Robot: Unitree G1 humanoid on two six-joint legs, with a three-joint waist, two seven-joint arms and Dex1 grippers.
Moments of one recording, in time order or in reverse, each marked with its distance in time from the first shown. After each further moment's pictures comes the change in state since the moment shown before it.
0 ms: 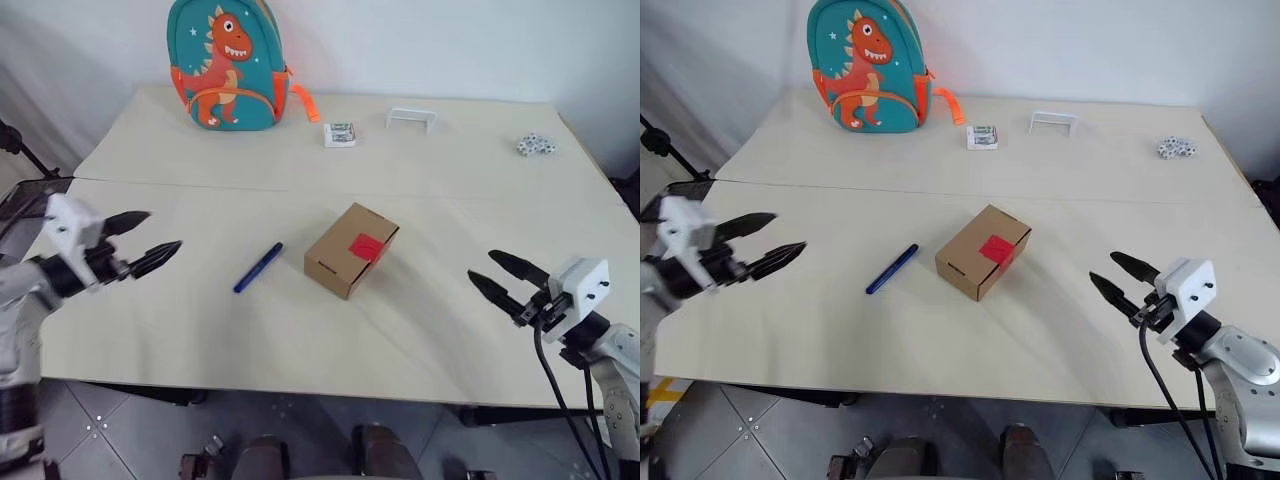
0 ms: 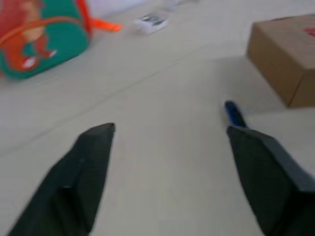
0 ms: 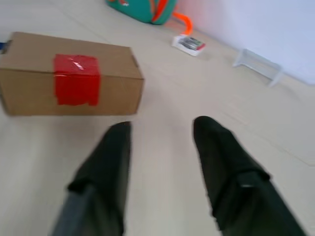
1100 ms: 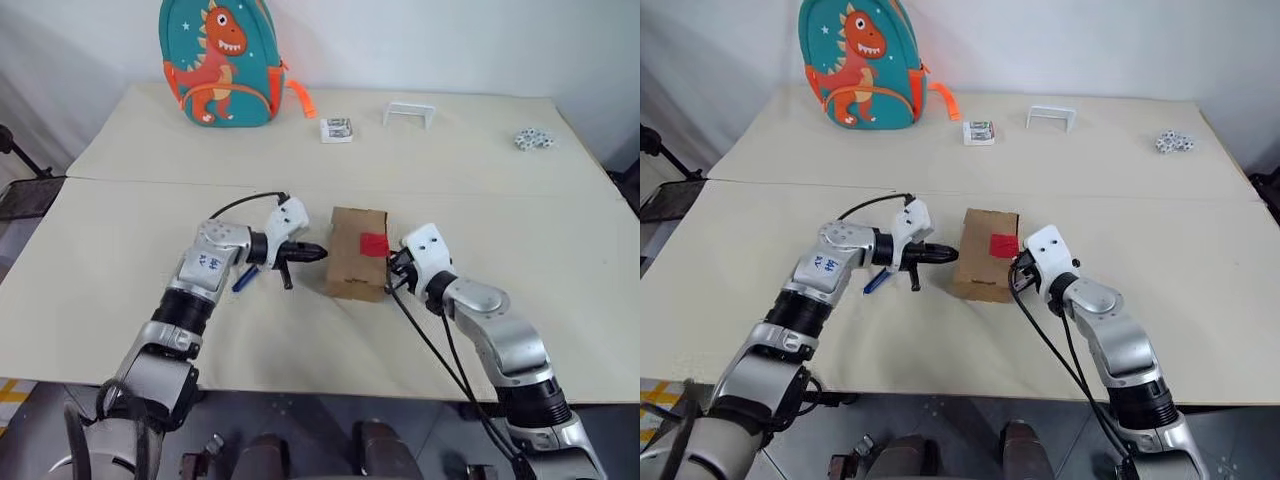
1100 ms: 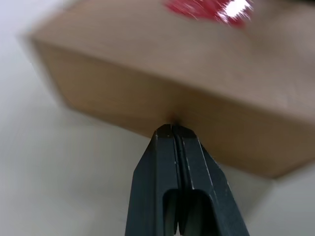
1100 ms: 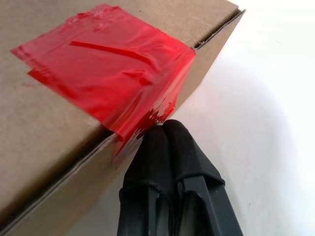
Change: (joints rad) left arm -0.363 -0.409 -0.477 0.204 0.302 0.113 -0.161; right arm -0.460 0.221 0.468 0.104 -0.273 0.494 -0.275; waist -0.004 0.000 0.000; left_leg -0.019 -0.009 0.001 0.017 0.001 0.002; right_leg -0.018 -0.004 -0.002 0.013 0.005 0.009
